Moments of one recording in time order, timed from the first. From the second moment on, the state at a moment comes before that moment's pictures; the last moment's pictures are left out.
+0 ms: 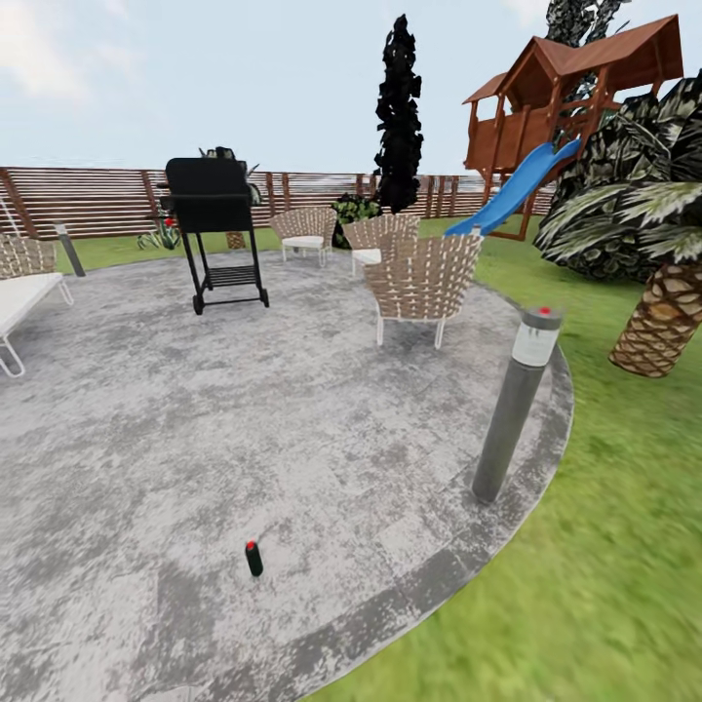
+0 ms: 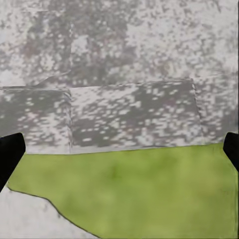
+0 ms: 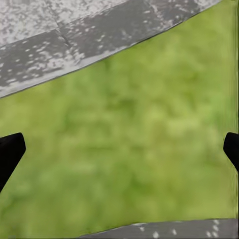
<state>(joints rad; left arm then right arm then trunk) -0.30 0.10 0.14 -0.21 0.08 -0.24 0.00 -0.11 -0.04 0.00 -0.53 0.01 -0.28 -0.01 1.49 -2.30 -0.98</state>
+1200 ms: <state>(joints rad) -0.30 0.10 0.15 -0.21 0.09 -0.24 0.00 -0.11 -0.04 0.00 -0.53 0.01 -0.28 -0.01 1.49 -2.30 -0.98</state>
